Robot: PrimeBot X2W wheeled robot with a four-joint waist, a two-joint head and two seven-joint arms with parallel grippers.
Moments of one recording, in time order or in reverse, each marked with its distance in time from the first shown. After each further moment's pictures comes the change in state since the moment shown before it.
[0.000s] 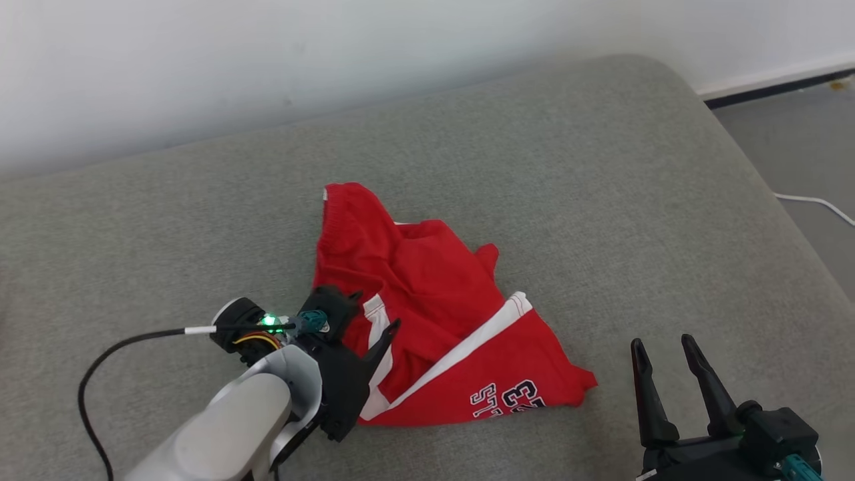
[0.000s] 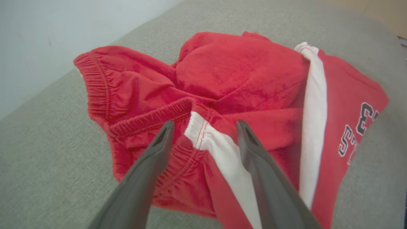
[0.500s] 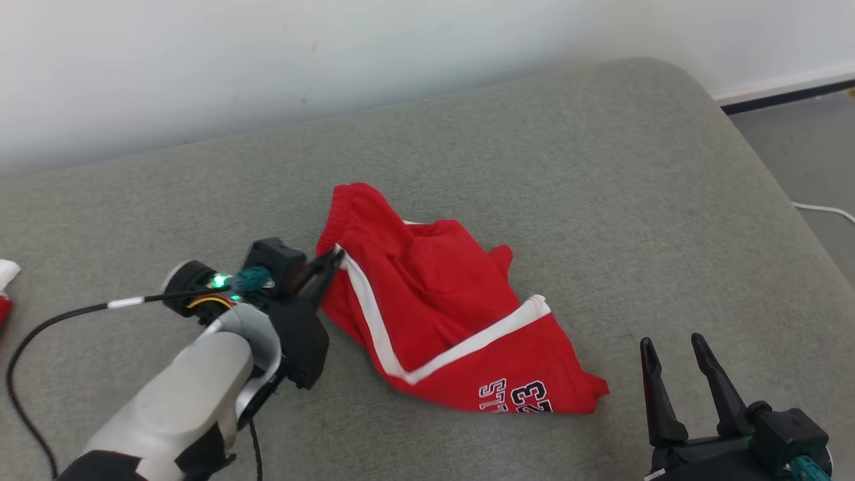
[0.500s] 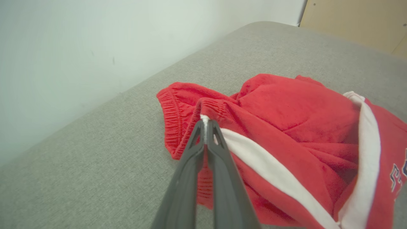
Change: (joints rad) left arm -0.118 0.034 -0.052 0.115 -0.144 0.005 -0.142; right arm 0.005 -0.002 -0.023 -0.008 -0.009 0.000 0.000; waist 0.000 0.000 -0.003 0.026
